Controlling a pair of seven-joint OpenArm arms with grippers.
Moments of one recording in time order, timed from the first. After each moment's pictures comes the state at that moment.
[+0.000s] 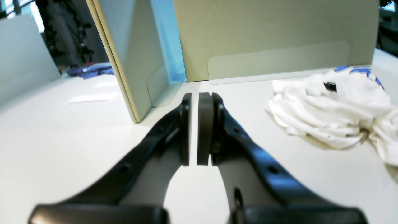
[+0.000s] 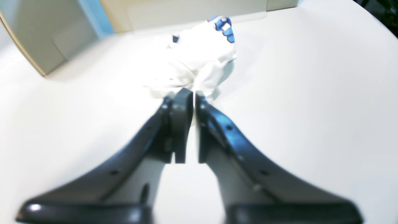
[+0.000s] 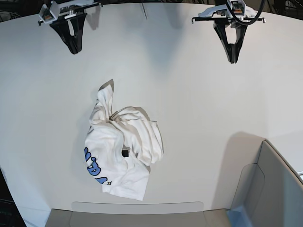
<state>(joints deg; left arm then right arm) 55.8 0.1 -2.1 115.7 2.0 6.4 -34.5 -56.4 16.2 2.9 119.3 17.5 4.9 22.2</state>
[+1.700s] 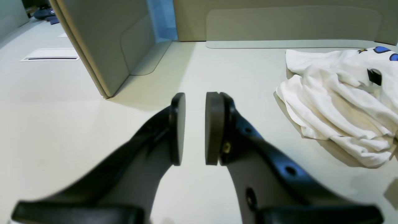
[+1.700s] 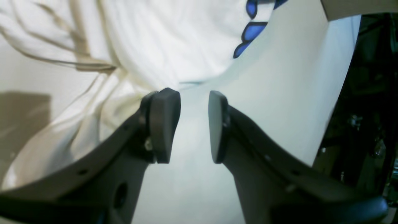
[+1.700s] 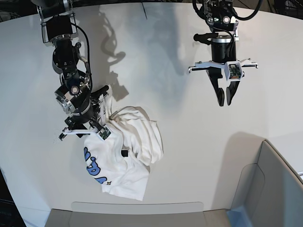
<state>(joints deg) 29.1 2.0 -2.7 115.5 2.0 6.0 1.8 11.5 13.7 -14.6 101.2 -14.7 27.8 -60.5</state>
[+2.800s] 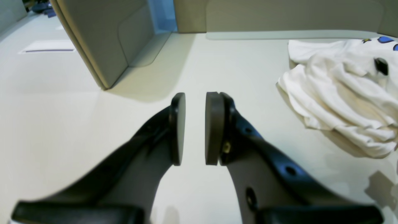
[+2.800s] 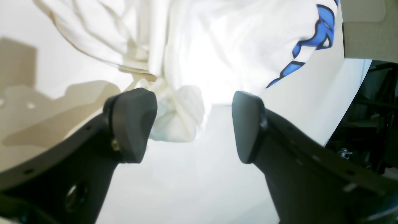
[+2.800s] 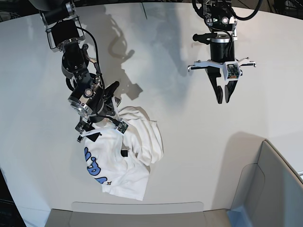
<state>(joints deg) 29.0 2.1 -2.7 113.3 2.0 6.0 1.8 13.6 11.9 -20.8 100.1 -14.7 34.0 -65.0</state>
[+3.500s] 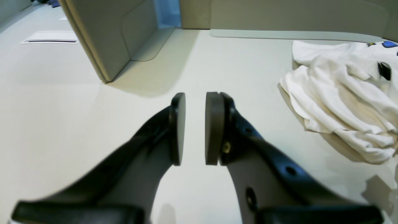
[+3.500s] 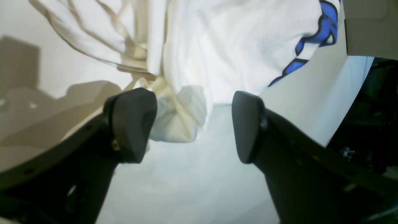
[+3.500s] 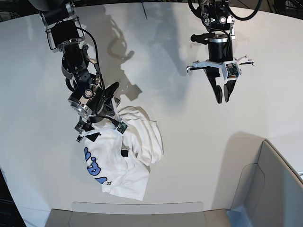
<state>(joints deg) 29.0 4.3 -2.7 113.3 2.0 6.0 1.8 13.8 12.0 -20.8 99.3 -14.7 33.8 -65.0</state>
